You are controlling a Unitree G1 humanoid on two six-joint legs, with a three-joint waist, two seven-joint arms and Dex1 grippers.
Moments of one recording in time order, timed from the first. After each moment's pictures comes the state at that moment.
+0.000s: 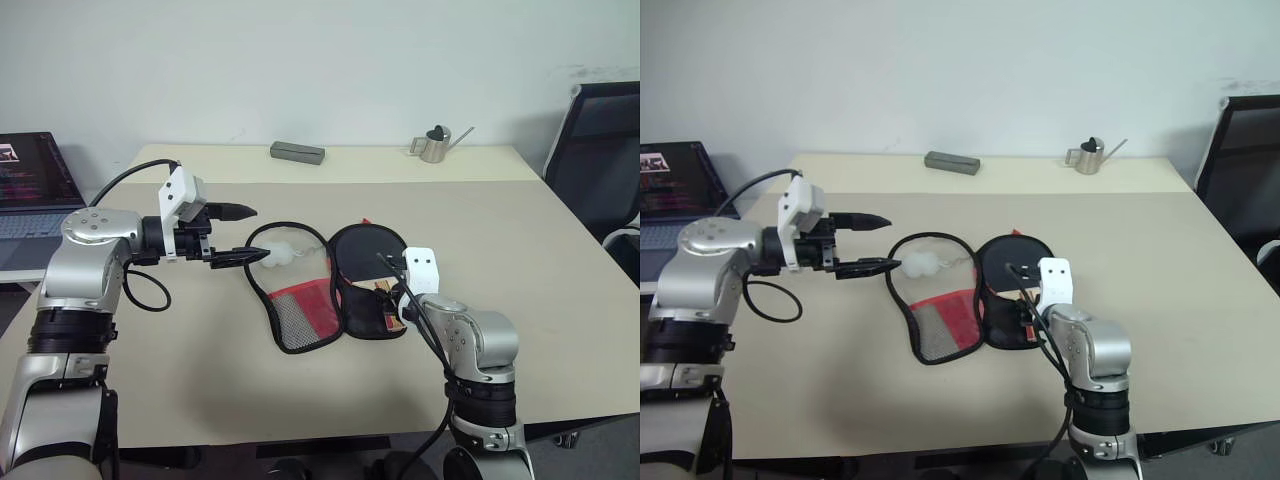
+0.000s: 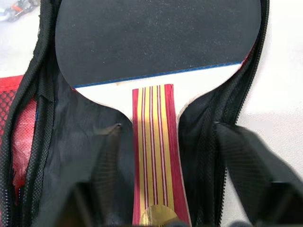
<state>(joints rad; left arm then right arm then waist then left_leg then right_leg) -0.70 0.83 0.04 0.31 -0.35 0.28 -1.34 -0.47 0.14 -0.09 -0.31 0.14 1.39 -0.07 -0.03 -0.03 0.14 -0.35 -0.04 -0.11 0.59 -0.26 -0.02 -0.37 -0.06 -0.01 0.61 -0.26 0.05</state>
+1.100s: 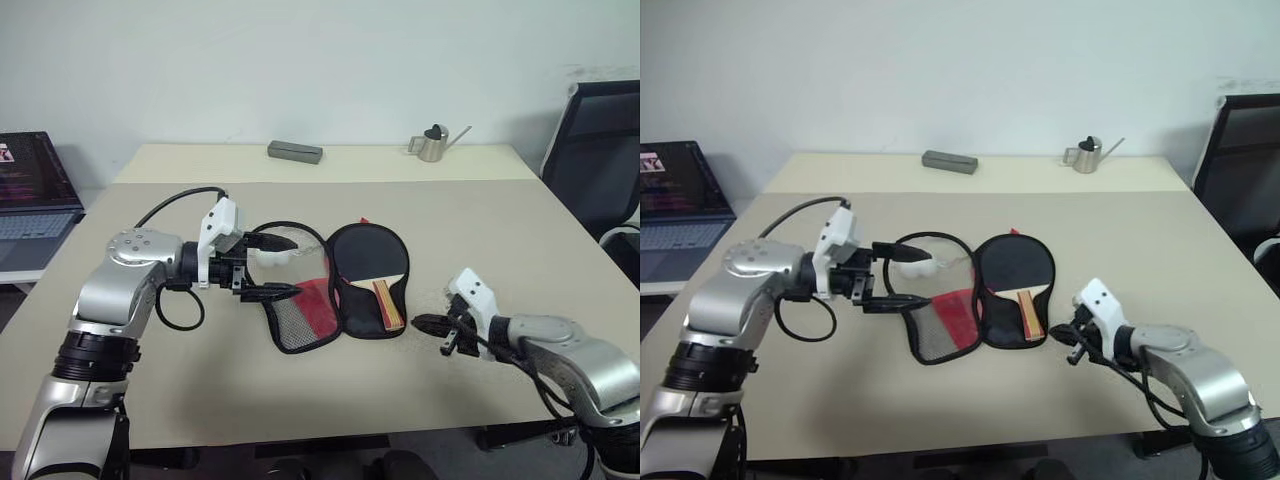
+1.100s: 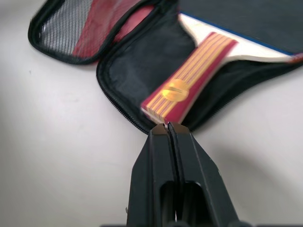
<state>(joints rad) -0.57 0.77 -0.04 0.03 -0.43 0.41 -1.39 -0.21 -0.67 0.10 -0.44 0.40 0.91 0.72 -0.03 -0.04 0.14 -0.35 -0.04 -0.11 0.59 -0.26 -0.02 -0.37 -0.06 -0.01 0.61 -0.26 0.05</state>
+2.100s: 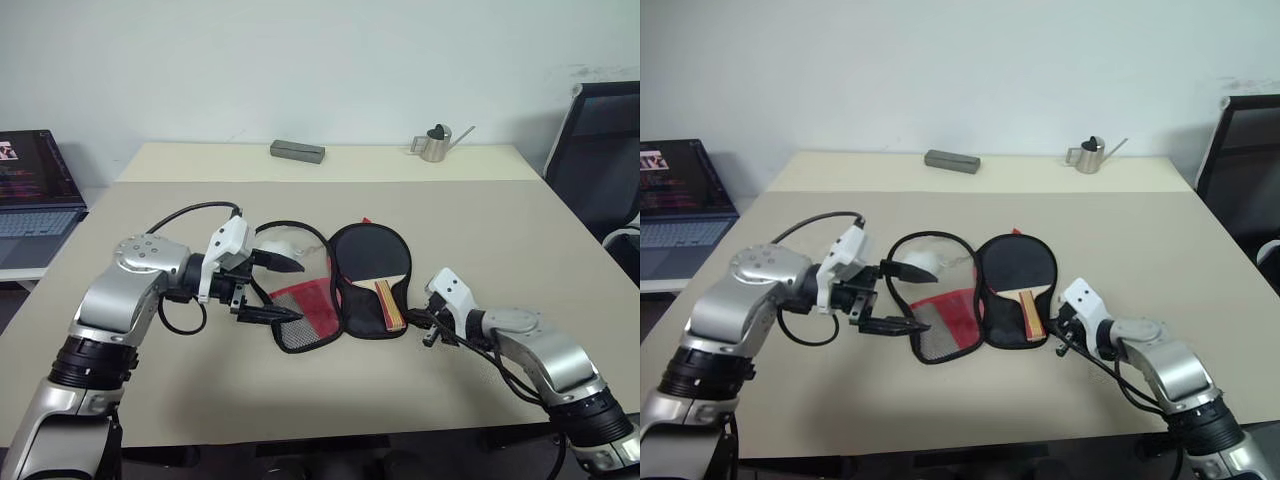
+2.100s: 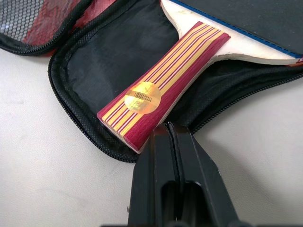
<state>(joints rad) -0.55 0.80 -0.08 -0.02 -0.43 0.41 -1.45 -0.31 -0.61 0.21 -0.20 0.28 0.76 0.72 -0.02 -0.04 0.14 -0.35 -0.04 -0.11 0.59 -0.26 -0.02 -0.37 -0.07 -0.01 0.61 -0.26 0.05</state>
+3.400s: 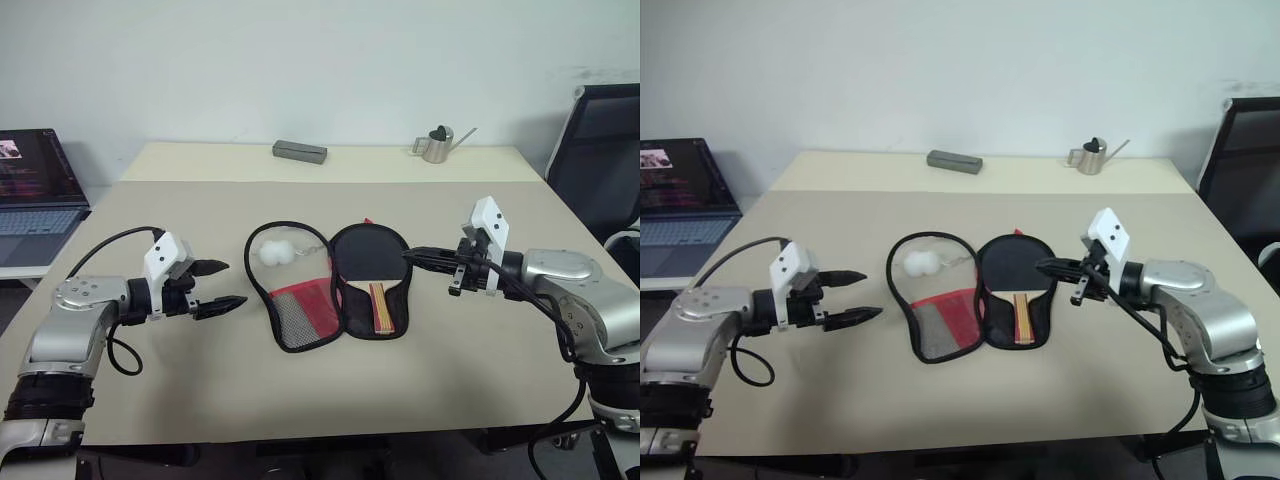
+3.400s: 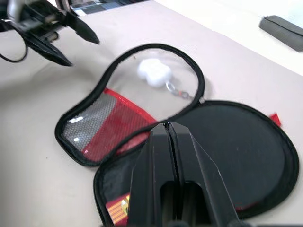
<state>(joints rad) -0.36 0.86 0.10 0.29 -0.28 0.20 -1.16 -0.50 -0.67 -0.02 -0.29 0.50 0.77 0.90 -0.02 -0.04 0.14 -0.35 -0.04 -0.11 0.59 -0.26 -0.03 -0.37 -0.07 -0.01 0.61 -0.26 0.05</state>
